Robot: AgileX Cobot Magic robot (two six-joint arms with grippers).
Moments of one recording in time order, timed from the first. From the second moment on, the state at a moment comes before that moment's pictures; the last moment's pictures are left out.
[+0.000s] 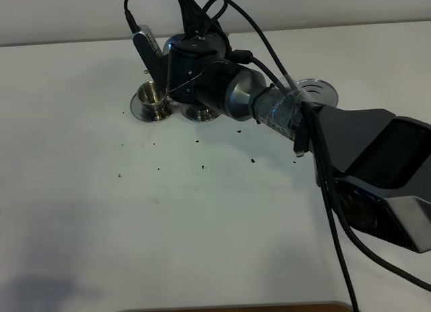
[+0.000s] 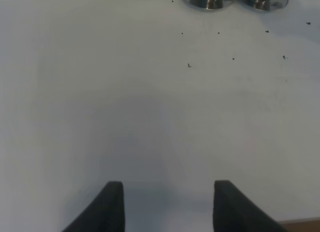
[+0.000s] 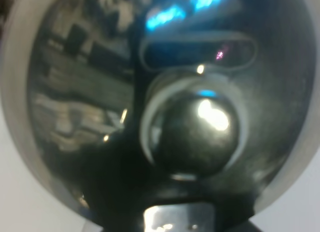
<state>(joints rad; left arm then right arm) -0.01 0.01 -0.46 -0.07 1.07 0.01 0.93 2.50 -2.19 -1.10 0.84 -0.55</state>
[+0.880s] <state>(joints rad) -0.01 0.01 -0.46 -0.07 1.07 0.01 0.92 2.55 -2.19 -1.19 0.80 -0.60</state>
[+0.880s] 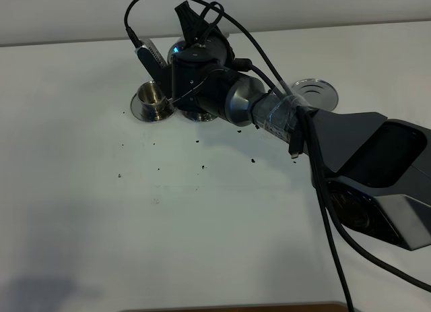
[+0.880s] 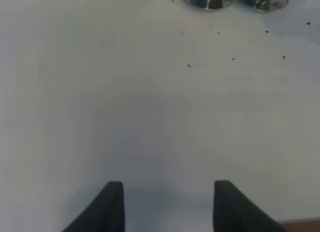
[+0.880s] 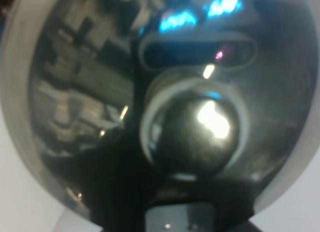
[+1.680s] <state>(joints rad) -0.01 0.01 -0.46 -0.07 1.07 0.01 0.92 2.55 -2.19 -1.22 0.77 -0.72</state>
